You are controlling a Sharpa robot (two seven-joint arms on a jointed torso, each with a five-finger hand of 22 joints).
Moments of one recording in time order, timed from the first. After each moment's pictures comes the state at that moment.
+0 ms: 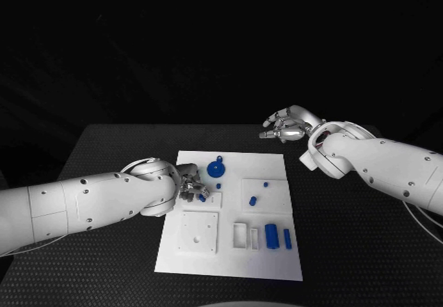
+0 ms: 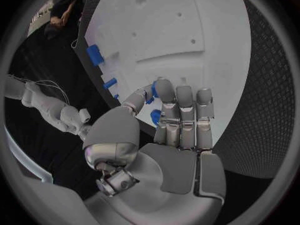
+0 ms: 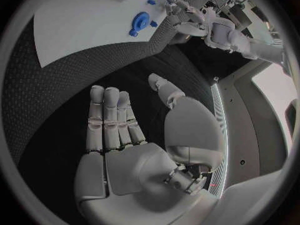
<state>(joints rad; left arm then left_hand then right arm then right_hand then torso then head) 1.28 -0.70 -0.24 1.48 -1.14 -0.12 -0.51 0.88 0.01 0.48 -0.28 0.56 1.15 0.08 0.37 0.84 1.47 -0.06 0.71 0.56 1.12 -0.10 1.17 0.54 0.01 0.84 -0.10 0.84 1.31 1.26 -0.68 -0.01 1.24 -0.99 -0.35 0.00 1.00 -0.23 0.49 -0.16 0.30 0.80 0.17 0.27 0.44 0.84 0.07 1.13 0.70 1.07 -0.04 1.04 0.88 0.25 0.97 0.07 0.78 1.29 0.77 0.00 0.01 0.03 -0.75</state>
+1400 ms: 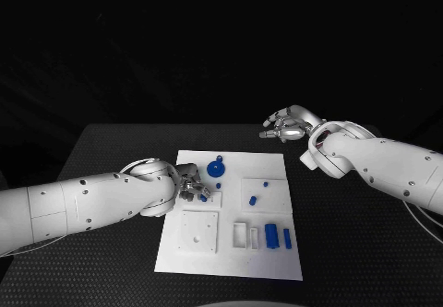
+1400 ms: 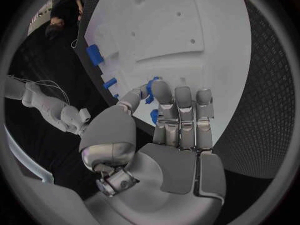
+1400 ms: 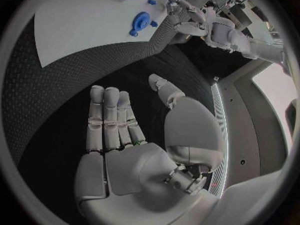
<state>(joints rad) 1.28 -0.71 -0.24 1.48 -1.14 -0.13 -0.50 0.87 -0.10 0.48 -0.20 0.53 1.22 0.02 0.38 0.84 1.45 -0.07 0.74 0.55 1.11 -0.11 1.19 0.52 0.01 0.84 -0.10 0.85 1.31 1.26 -0.69 -0.01 1.24 -0.99 -0.35 0.00 1.00 -0.23 0.49 -0.16 0.30 0.80 0.18 0.27 0.44 0.84 0.07 1.13 0.69 1.07 -0.03 1.04 0.87 0.25 0.97 0.07 0.78 1.29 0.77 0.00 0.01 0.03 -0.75</state>
